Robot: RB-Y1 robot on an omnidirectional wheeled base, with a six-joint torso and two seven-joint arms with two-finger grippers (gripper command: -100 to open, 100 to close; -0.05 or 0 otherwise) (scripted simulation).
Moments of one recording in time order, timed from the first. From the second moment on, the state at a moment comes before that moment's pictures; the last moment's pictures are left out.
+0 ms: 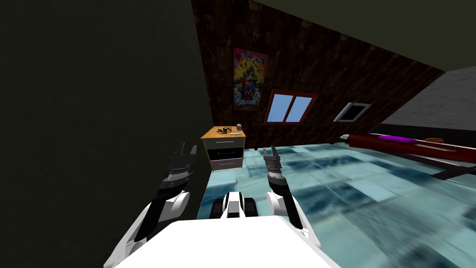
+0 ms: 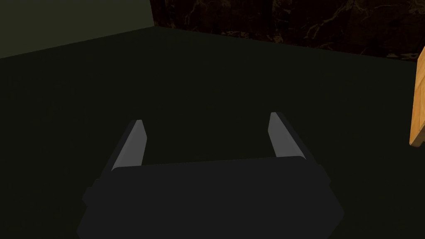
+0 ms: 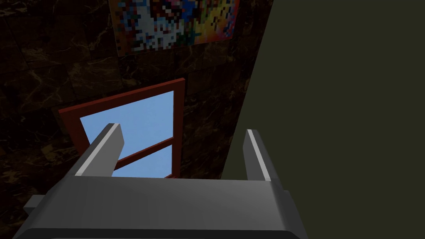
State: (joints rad) left arm 0.46 0.11 0.07 -2.24 0.01 -0.53 0.14; right arm 0.49 -0.04 0.06 -2.20 0.04 -0.50 -0.14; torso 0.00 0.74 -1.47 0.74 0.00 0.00
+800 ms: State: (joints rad) left arm 0.45 0.14 0.09 -2.01 -0.01 -0.70 0.16; right arm 0.49 -0.04 0.06 -2.20 0.04 -0.50 -0.14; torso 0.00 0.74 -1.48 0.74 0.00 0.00
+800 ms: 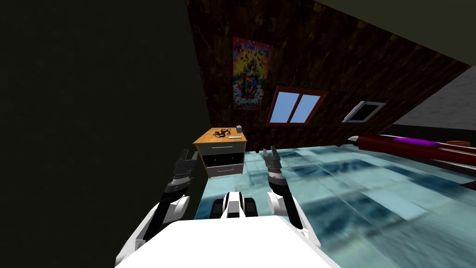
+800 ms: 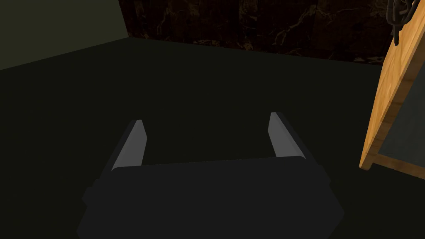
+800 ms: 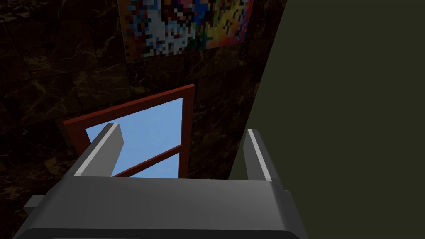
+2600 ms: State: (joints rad) left arm 0.44 0.13 0.12 -1.56 -0.04 -1.03 0.19; right arm 0.49 -0.04 0.06 -2.20 0.04 -0.50 -0.14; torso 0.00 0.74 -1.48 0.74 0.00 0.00
